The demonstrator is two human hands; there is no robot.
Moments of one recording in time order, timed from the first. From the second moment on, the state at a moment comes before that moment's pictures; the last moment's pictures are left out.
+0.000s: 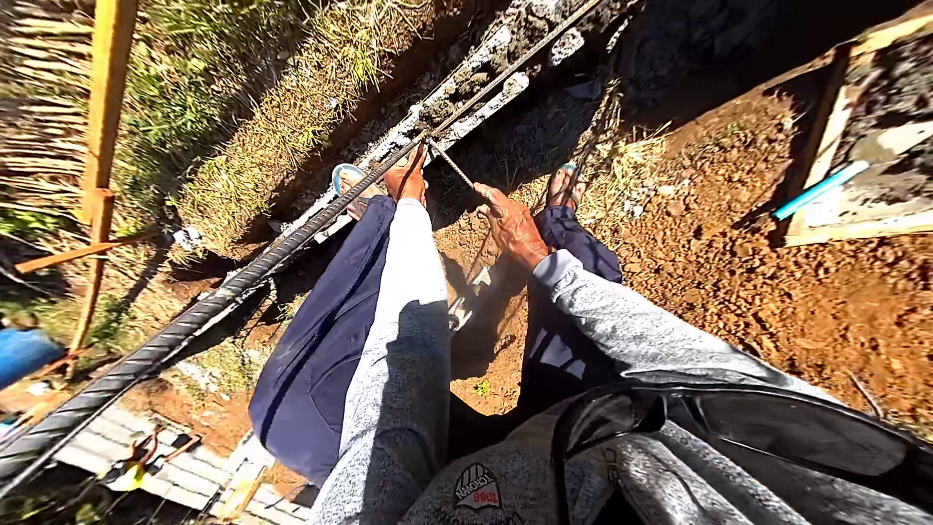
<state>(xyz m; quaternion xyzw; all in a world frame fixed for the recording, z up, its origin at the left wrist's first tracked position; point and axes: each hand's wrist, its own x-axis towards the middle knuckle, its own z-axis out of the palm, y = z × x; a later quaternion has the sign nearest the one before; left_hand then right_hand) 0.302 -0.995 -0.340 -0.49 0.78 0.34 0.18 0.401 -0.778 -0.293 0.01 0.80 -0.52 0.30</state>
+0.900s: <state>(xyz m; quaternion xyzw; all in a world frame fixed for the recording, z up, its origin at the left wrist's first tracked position) 0.324 -0.936 -0.296 -0.58 0.68 0.43 0.14 0.417 -0.635 -0.220 0.17 0.63 -0.60 0.46</state>
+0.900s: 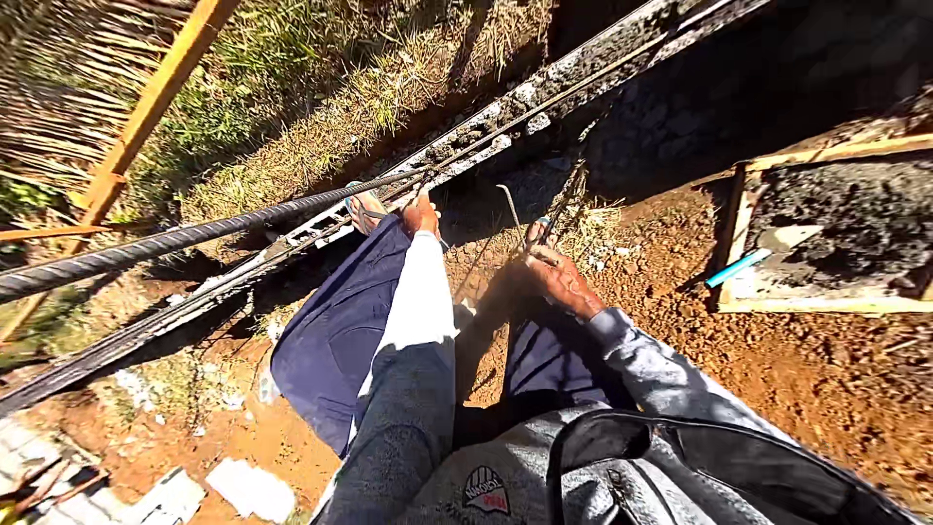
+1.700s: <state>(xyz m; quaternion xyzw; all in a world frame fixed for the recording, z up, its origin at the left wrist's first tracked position) 0.350 -0.690 -0.155 -0.20 0.60 0.62 0.46 0.419 -0.546 -0.142 0.17 0.62 -0.60 0.48</state>
